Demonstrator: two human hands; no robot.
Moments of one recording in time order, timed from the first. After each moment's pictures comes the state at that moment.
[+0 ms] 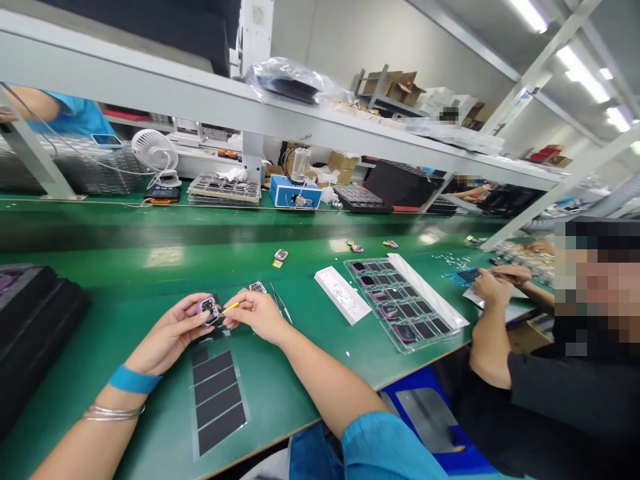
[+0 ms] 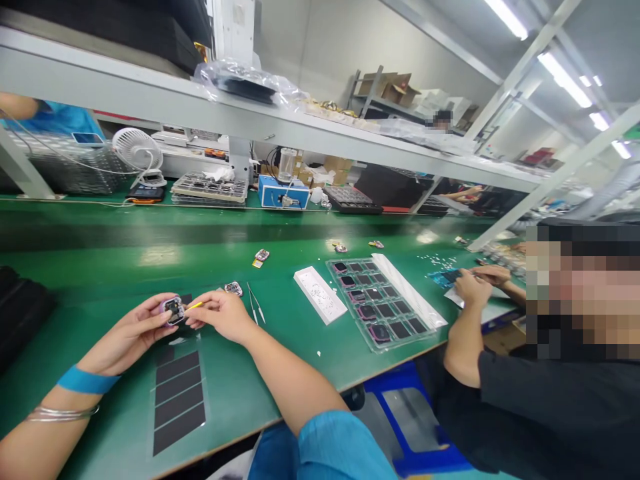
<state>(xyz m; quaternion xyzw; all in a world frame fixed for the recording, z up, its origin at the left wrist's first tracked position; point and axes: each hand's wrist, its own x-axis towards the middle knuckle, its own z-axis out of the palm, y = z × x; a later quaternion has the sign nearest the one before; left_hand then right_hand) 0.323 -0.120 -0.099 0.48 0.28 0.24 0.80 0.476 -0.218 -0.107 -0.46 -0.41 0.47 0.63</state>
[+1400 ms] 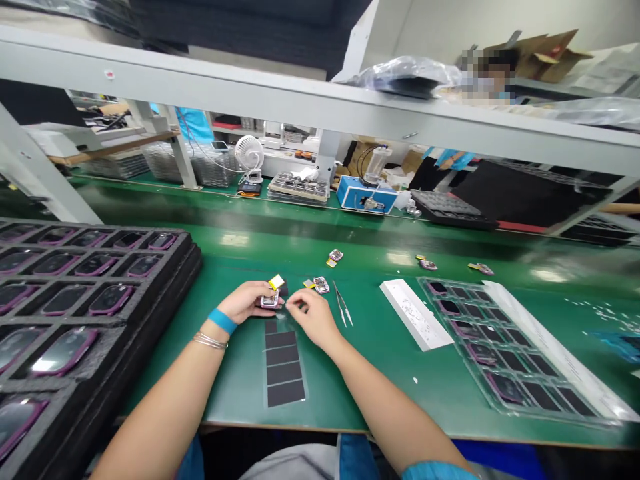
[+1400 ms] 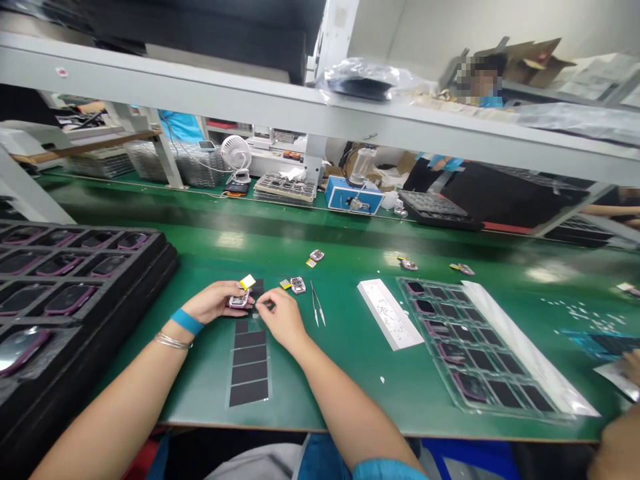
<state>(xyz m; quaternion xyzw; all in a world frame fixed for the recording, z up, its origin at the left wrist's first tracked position) 0.312 -0.102 -0.100 0.49 0.35 0.14 0.78 0.454 -0.215 -0.126 -0.64 -0.57 0.17 0.48</state>
